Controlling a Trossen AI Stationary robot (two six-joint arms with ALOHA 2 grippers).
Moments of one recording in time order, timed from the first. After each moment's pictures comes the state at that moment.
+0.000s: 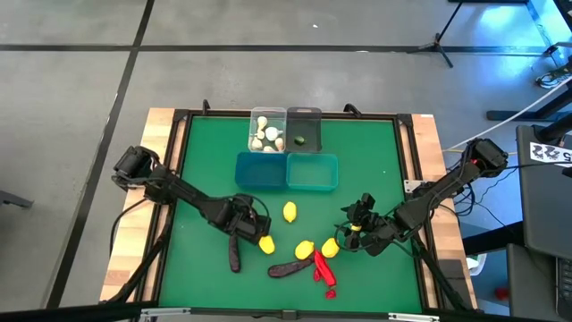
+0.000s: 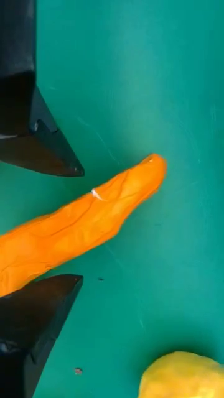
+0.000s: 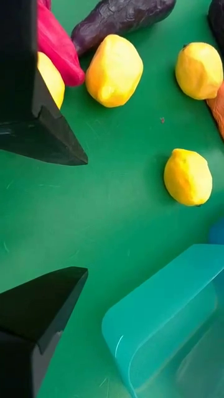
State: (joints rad) left arm -0.39 1.73 1.03 -0.69 -0.34 -1.73; right arm 0.65 1.35 0.70 -0.37 0.68 0.89
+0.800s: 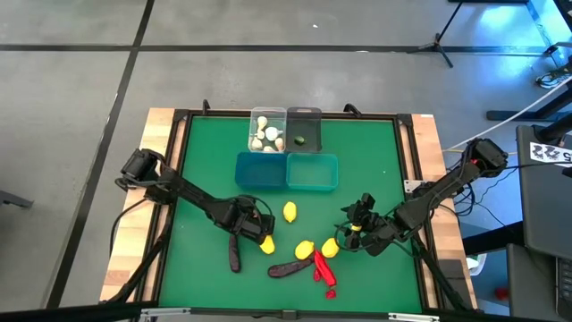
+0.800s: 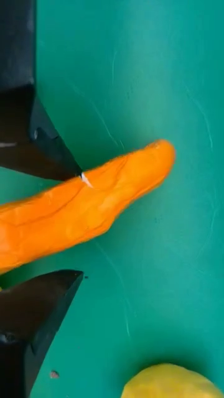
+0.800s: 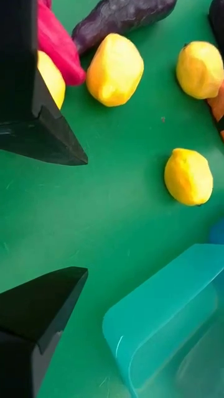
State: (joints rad) left arm -0.37 1.80 1.03 -0.61 -0.34 -1.79; right arm 0.65 1.35 0.70 -0.37 0.68 0.89
